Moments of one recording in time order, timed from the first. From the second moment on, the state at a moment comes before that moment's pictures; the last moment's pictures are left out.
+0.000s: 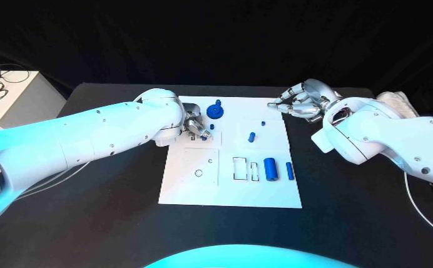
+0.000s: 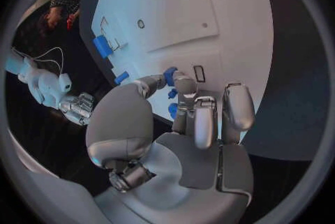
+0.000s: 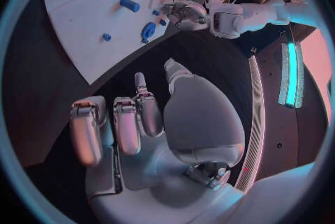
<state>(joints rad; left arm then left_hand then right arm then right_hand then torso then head) 1.25 -0.59 -0.08 1.29 -1.18 0.16 -0.53 1.01 -0.21 0.57 0.21 0.40 0.96 0.00 0.77 0.92 1.27 -0.06 1.06 0.72 1.46 -0.09 1.57 1.31 0.09 1.31 0.02 1.42 1.19 1.31 -0.94 -0.13 1.70 -0.91 -0.53 -0.32 1.23 -0.15 0.15 0.29 0.18 0.90 0.15 0.27 0.32 1.43 0.06 1.39 1.31 1.46 -0.01 1.55 1.31 0.01 1.47 0.09 1.57 1.31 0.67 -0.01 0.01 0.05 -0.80</state>
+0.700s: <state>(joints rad) 1.24 -0.62 -0.07 1.32 -1.18 0.16 -0.53 0.97 -0.19 0.41 0.30 0.22 0.97 0.01 0.76 0.92 1.27 -0.06 1.06 0.72 1.46 -0.09 1.57 1.31 0.09 1.31 0.02 1.41 1.19 1.31 -0.94 -0.13 1.70 -0.91 -0.53 -0.31 1.23 -0.15 0.14 0.29 0.18 0.90 0.15 0.27 0.32 1.43 0.07 1.39 1.31 1.46 -0.01 1.55 1.31 0.01 1.47 0.09 1.57 1.31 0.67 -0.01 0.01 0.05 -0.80</state>
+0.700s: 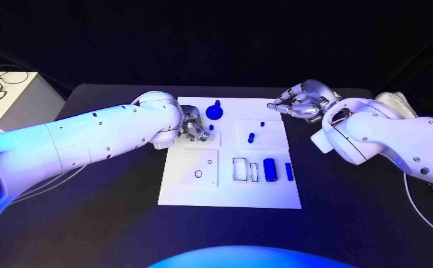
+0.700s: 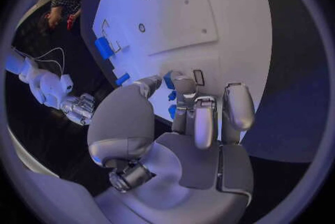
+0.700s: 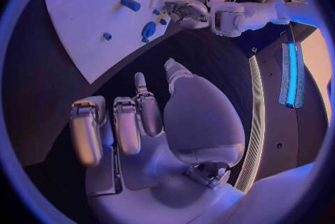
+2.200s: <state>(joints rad) 1.37 -0.52 0.00 1.03 -1.14 0.23 -0.53 1.07 -0.17 0.35 0.30 0.22 0.83 0.10 0.54 0.79 1.11 0.03 1.00 0.57 1.47 -0.03 1.52 1.31 0.09 1.21 0.07 1.34 1.07 1.31 -0.93 -0.13 1.67 -0.90 -0.54 -0.31 1.23 -0.15 0.14 0.29 0.18 0.90 0.15 0.27 0.32 1.43 0.07 1.39 1.31 1.46 -0.01 1.55 1.31 0.01 1.47 0.09 1.57 1.31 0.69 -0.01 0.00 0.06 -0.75</state>
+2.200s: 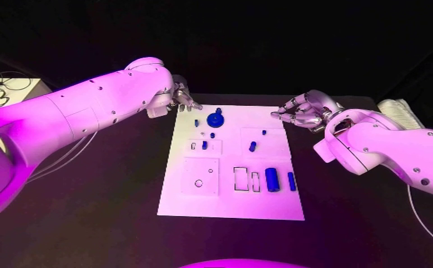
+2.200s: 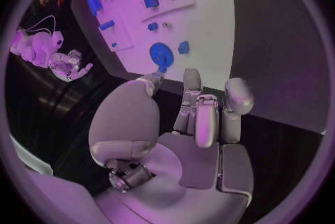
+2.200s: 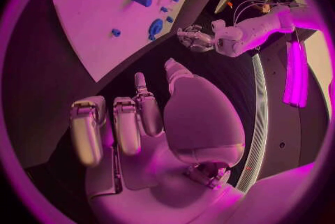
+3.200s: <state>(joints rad) 1.37 -0.43 -0.05 0.89 -1.11 0.33 -0.53 1.06 -0.16 0.34 0.29 0.22 0.83 0.11 0.52 0.77 1.10 0.04 1.00 0.57 1.46 -0.03 1.52 1.31 0.09 1.21 0.08 1.33 1.06 1.31 -0.92 -0.13 1.67 -0.91 -0.55 -0.31 1.23 -0.15 0.14 0.29 0.18 0.90 0.15 0.27 0.32 1.43 0.07 1.39 1.31 1.46 -0.01 1.55 1.31 0.01 1.47 0.09 1.57 1.31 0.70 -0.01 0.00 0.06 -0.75</state>
